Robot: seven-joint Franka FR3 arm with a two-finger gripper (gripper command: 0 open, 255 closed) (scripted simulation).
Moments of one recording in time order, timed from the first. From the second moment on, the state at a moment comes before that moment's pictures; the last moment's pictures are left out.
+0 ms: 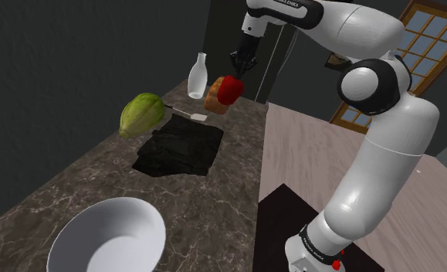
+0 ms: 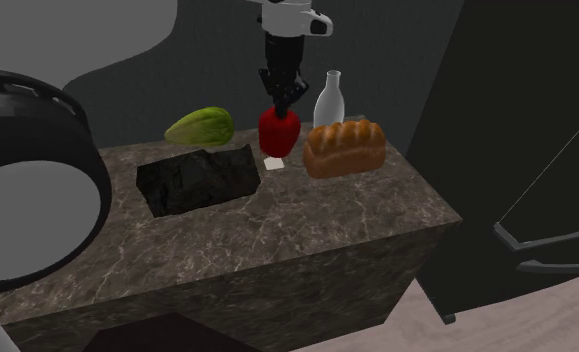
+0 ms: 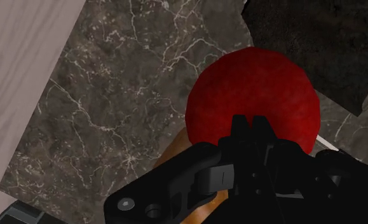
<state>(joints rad) -0.14 0.24 0.00 -1.30 0.06 1.51 0.27</state>
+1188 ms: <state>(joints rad) -0.09 0.27 0.02 -1.05 0.06 1.30 0.36</state>
